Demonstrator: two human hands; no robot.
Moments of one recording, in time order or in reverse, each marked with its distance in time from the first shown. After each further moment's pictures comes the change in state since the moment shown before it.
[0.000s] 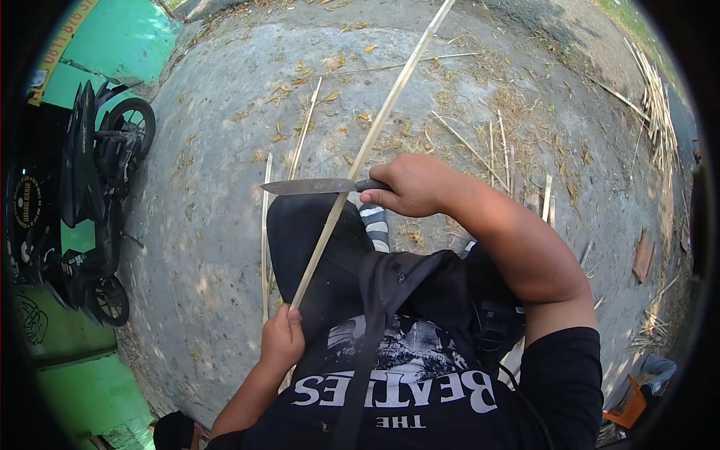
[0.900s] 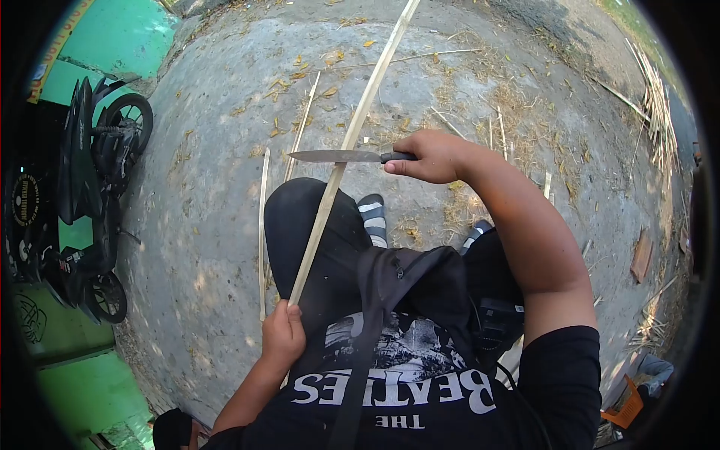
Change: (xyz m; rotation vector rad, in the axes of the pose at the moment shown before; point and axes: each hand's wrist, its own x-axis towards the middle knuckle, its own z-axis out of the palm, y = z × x) left_hand 0.000 0.005 0.009 -0.048 0.041 -0.044; right_hand 0.002 0.044 -0.022 0.174 -0.148 0.119
